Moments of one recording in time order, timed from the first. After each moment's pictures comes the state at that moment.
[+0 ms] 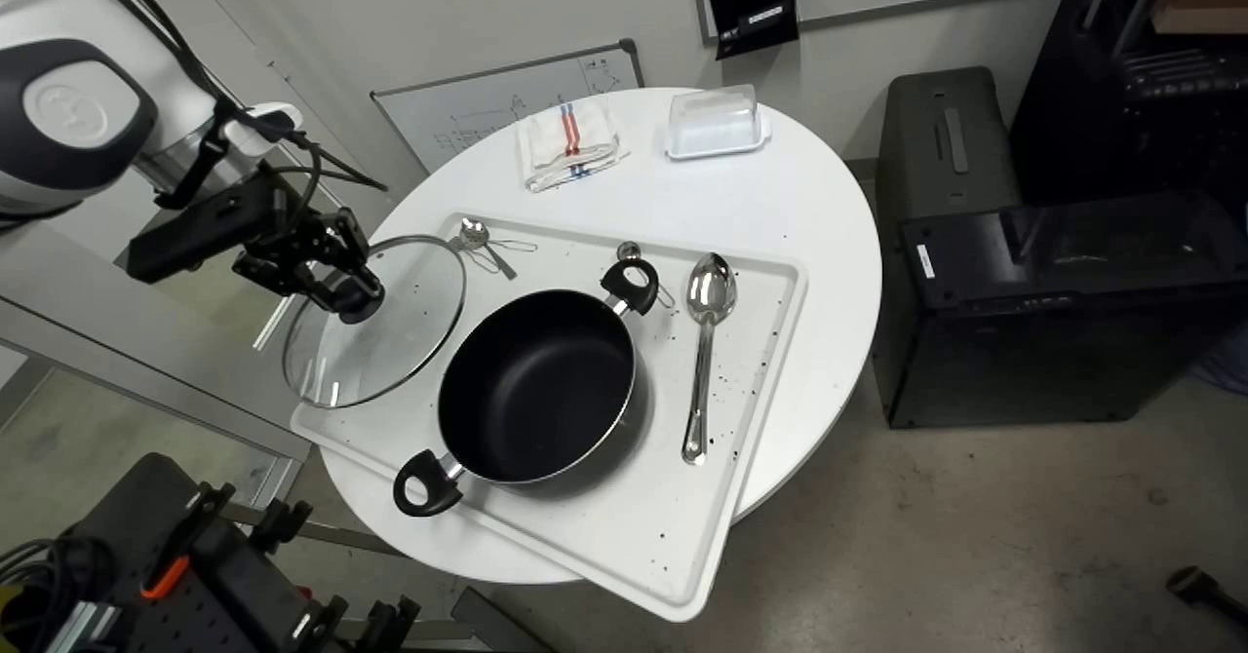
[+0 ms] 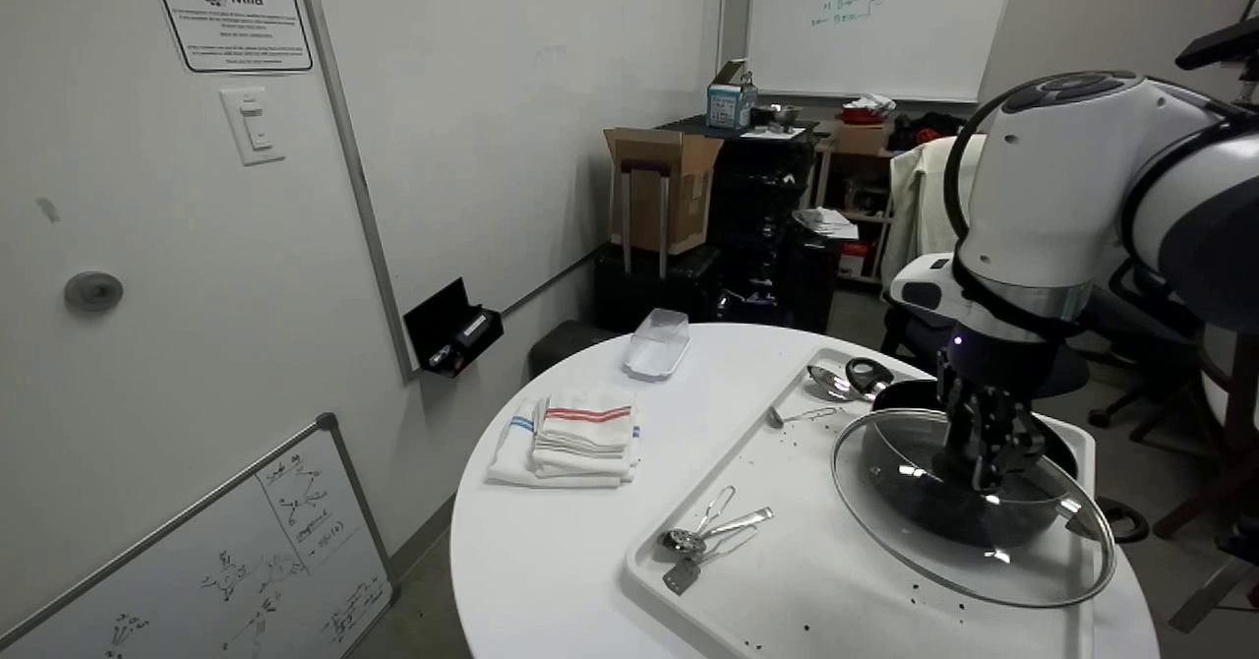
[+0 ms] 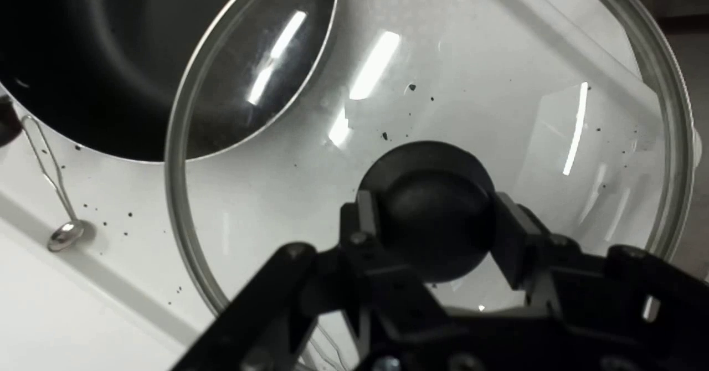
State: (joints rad) arm 0.09 0.30 0.15 -2.44 -0.33 2.65 -0.24
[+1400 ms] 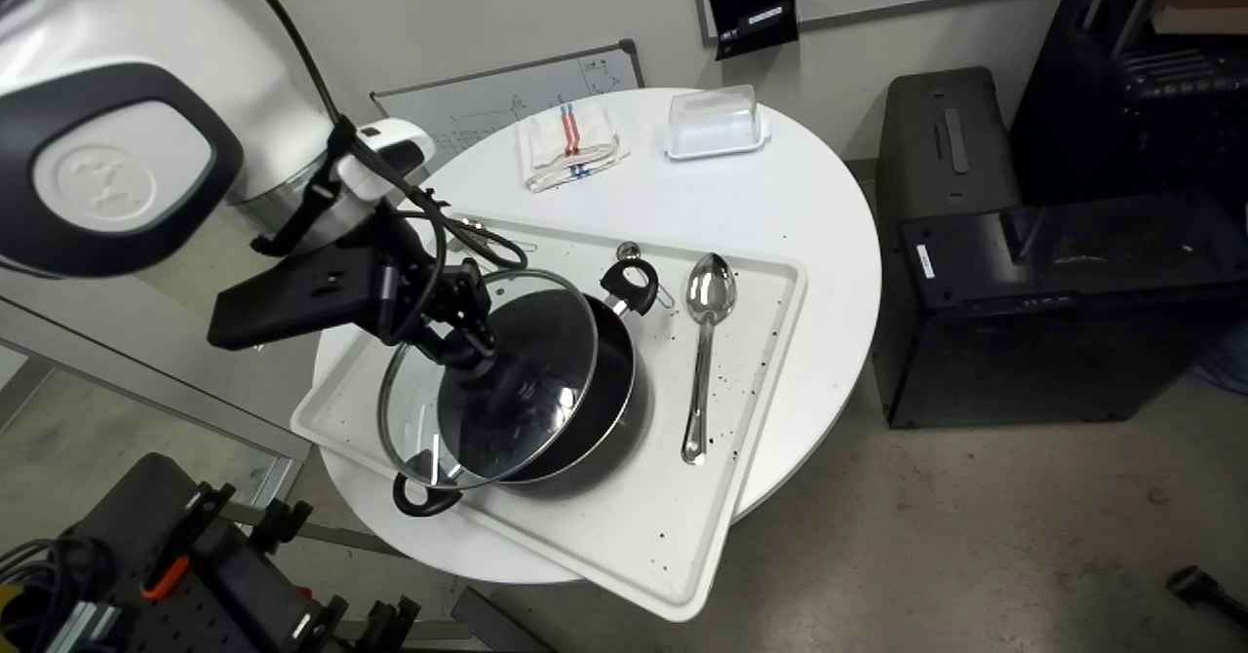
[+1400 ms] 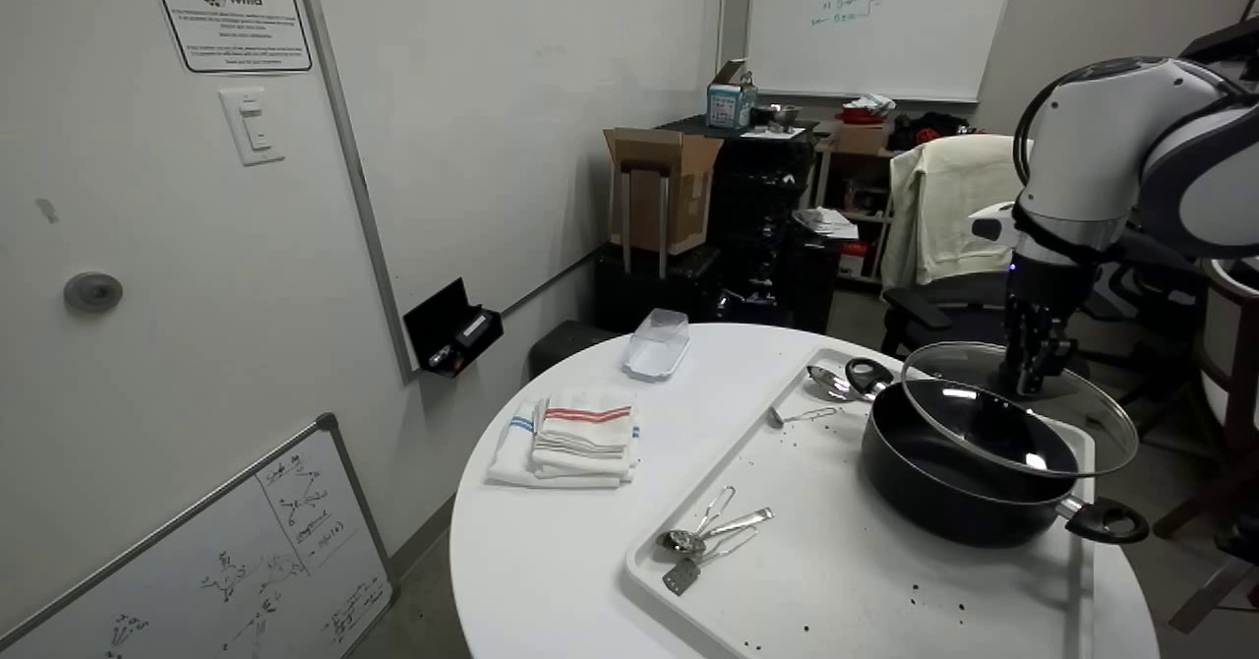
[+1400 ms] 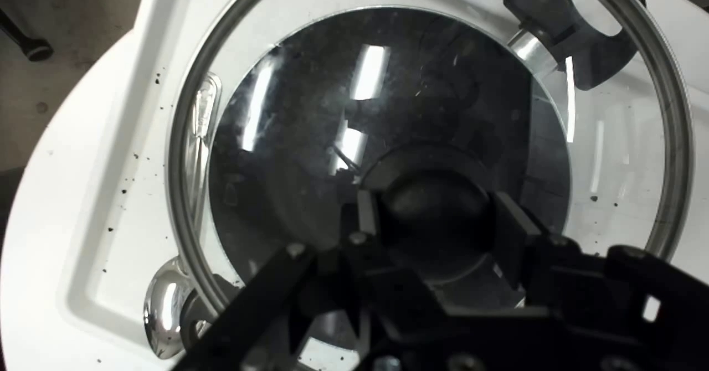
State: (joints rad) arm -0.12 0.26 -0.05 -2.50 -0.33 2.72 -0.39
